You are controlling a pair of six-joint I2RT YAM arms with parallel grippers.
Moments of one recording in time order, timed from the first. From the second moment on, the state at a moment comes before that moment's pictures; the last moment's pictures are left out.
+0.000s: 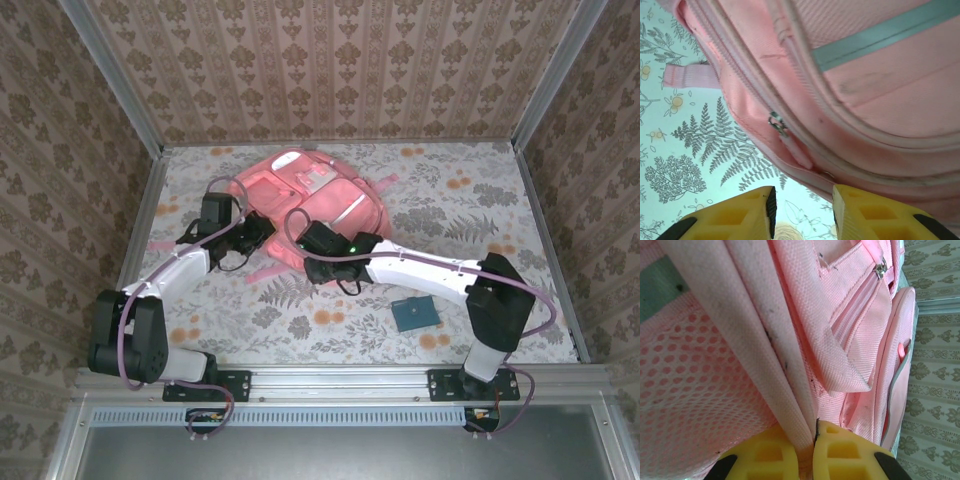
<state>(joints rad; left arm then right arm) -0.26 1.38 0.80 -0.16 0.50 -0.88 0.95 1.74 1.32 -0.62 0.19 0.55</state>
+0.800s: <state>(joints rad) -0.26 1.38 0.79 -0.15 0.51 -0.88 0.95 1.88 1.42 -0.66 0.23 0.55</state>
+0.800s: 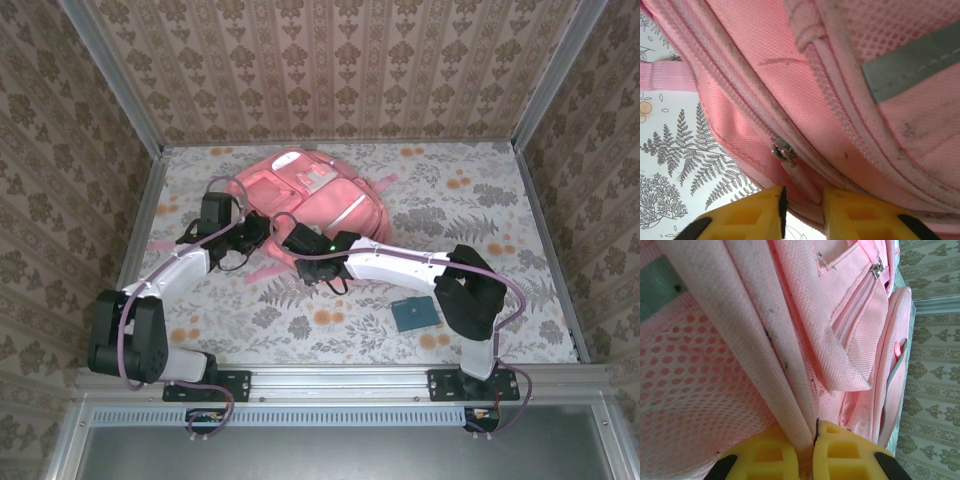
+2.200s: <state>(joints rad) -0.26 1.35 0.78 -0.13 0.50 -0.91 0.97 1.91 1.44 -0.62 0.40 0.61</state>
